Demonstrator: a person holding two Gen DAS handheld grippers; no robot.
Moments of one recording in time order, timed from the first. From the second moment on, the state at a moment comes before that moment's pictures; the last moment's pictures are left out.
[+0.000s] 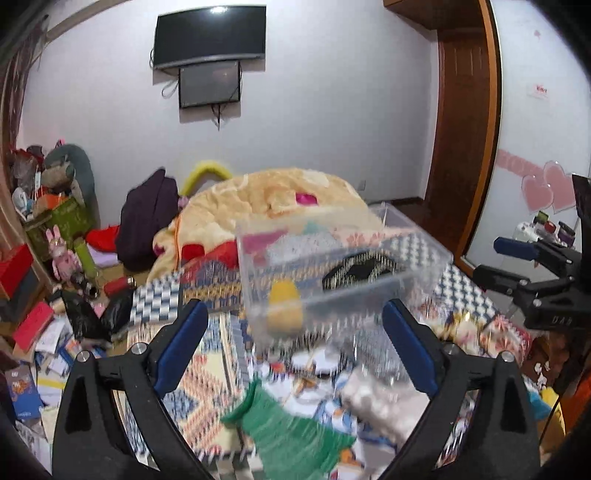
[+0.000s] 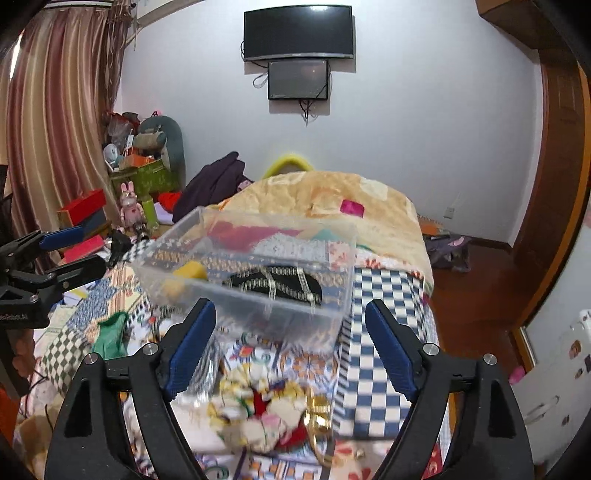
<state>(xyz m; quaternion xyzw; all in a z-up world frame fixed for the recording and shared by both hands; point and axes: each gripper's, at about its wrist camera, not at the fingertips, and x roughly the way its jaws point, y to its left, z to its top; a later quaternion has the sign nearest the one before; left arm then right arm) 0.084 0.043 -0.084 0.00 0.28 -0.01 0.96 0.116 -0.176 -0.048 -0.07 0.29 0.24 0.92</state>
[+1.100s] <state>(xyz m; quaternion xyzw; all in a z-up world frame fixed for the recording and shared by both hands) 0.046 0.046 -0.178 -0.06 0.40 0.00 0.92 0.102 -0.194 -0.105 -0.07 0.37 0.22 0.90</state>
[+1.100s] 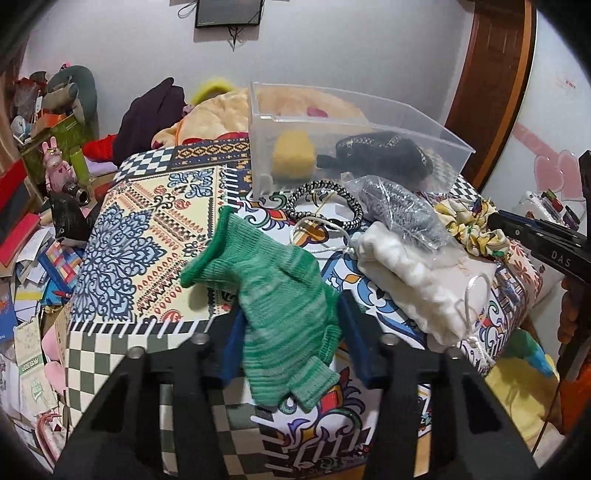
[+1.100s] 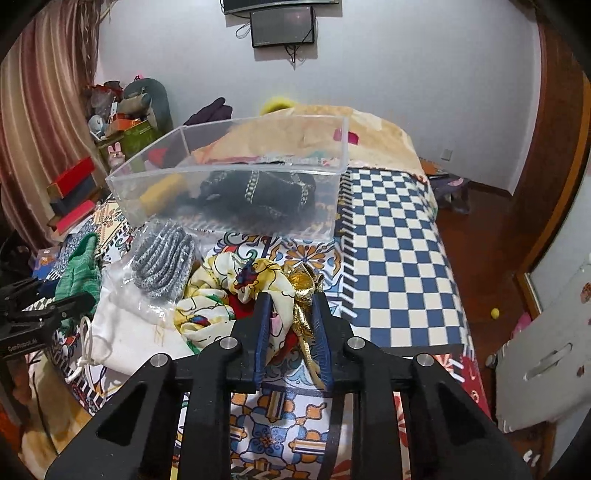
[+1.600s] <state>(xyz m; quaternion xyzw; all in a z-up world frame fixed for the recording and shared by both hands) 0.033 0.052 -0.150 -0.07 0.36 -0.01 0.93 0.101 -0.181 -0.095 -0.09 0.36 0.23 0.90</state>
